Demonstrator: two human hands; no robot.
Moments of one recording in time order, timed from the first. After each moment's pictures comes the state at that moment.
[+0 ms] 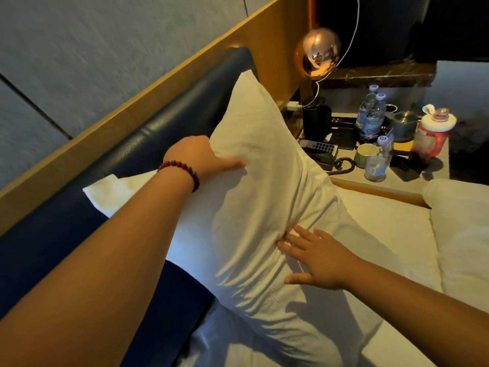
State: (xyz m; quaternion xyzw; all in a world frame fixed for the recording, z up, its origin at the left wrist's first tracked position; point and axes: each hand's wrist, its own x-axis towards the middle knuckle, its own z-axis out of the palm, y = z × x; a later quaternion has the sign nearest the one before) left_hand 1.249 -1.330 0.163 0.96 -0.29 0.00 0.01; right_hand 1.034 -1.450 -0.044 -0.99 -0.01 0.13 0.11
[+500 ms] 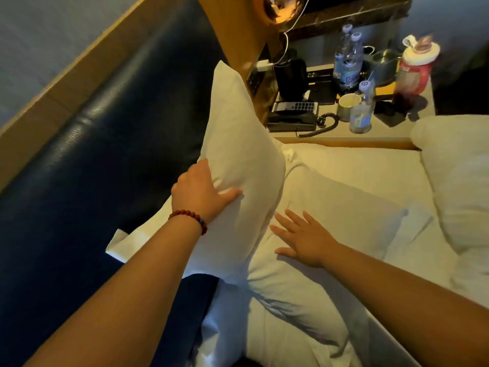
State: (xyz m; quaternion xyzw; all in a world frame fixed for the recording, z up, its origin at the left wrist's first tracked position) left_hand 1.240 -1.313 0.038 0.93 -0.35 -0.01 0.05; right_hand 1.063 -1.428 -0.159 -0.98 0.07 0.12 0.14
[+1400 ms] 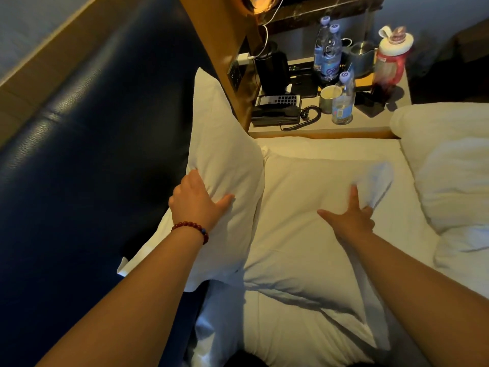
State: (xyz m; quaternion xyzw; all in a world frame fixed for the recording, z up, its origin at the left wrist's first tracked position) left_hand 1.237 -1.307 -0.012 0.94 -0.32 0.00 0.07; right_hand 0.999 -1.475 -0.191 -0.64 0.64 -0.03 0.43
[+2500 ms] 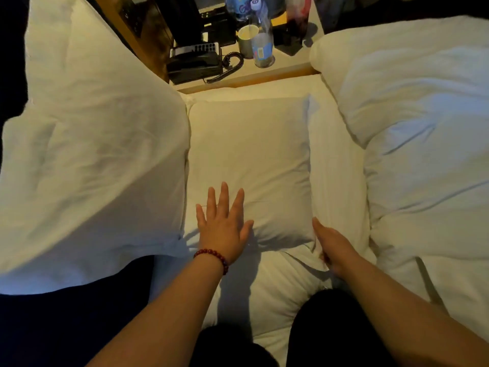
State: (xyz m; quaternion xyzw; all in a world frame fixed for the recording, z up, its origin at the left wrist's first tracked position) left_hand 1.098 -1.260 -0.203 0.79 -0.59 -0.13 -0.09; right_hand 0.863 -1.329 -0.291 -0.29 0.65 -0.07 0.70
